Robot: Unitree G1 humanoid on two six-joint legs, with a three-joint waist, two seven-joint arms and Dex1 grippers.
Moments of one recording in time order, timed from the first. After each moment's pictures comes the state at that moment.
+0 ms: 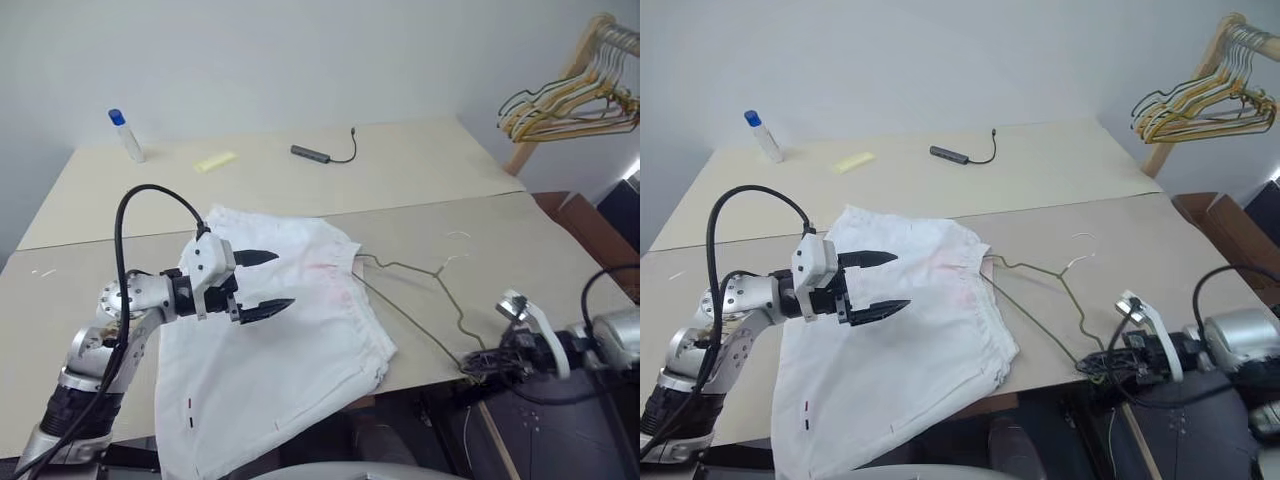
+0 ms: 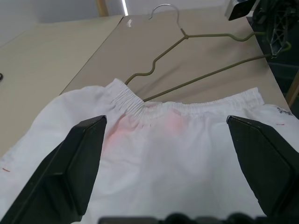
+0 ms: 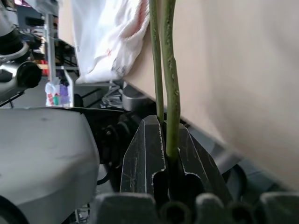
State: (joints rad) left arm -0.18 0.70 -0.02 -0.28 -0.45 0.33 -1.02; right arm -0.41 -1.02 0.35 0.39 0.59 1.17 1.55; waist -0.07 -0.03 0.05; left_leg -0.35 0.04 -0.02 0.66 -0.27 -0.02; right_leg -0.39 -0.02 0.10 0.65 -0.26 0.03
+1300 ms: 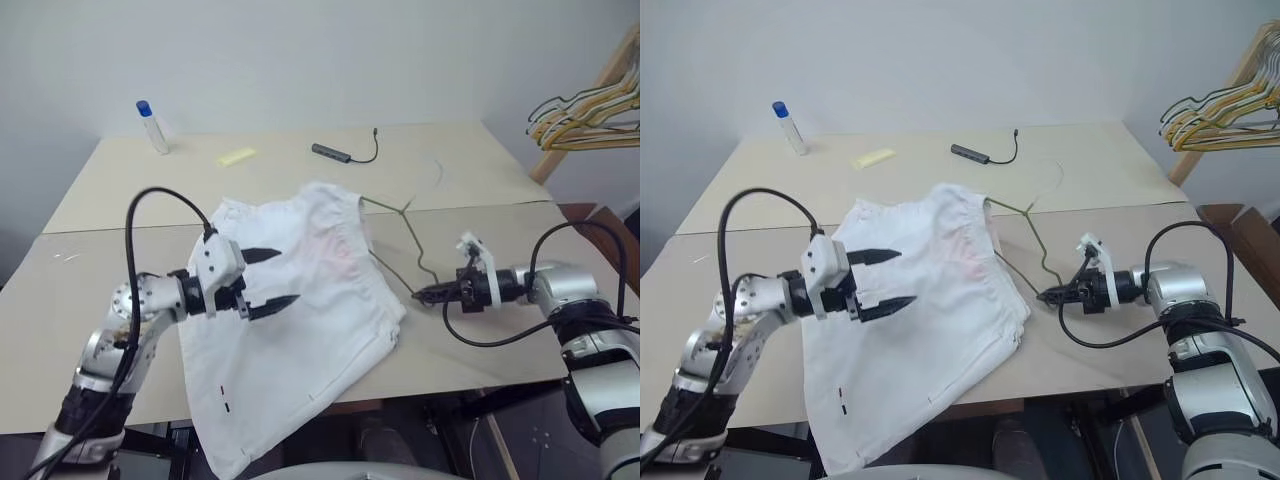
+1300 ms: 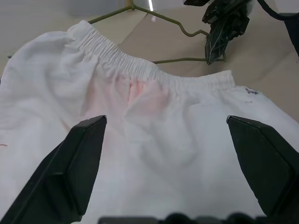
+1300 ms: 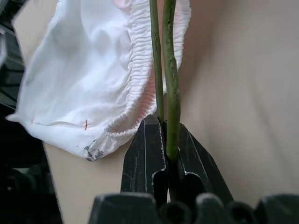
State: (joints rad) left arm -0.26 0.65 -0.01 -0.24 -0.39 0.30 -0.96; right arm -0.68 -0.76 0.27 0.59 0.41 0.62 1.38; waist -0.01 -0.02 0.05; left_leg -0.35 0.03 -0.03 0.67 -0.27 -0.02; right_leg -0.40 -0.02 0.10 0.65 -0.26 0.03
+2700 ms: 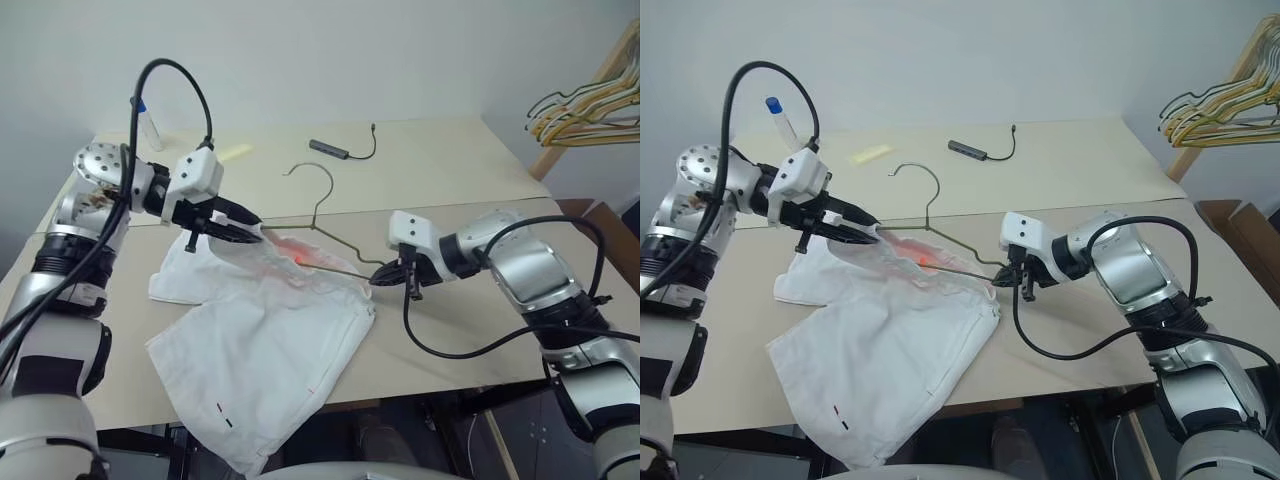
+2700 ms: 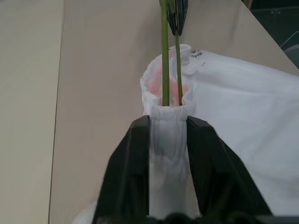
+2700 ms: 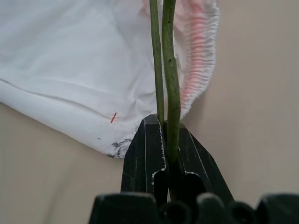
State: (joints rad) left arm -0.97 0.81 -0.37 0.62 -0.36 -0.06 -1.61; right arm -0.70 -0.72 0.39 -0.03 0.14 0.69 1.26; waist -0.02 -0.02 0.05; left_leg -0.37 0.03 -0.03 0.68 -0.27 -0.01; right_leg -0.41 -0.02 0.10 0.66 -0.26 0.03
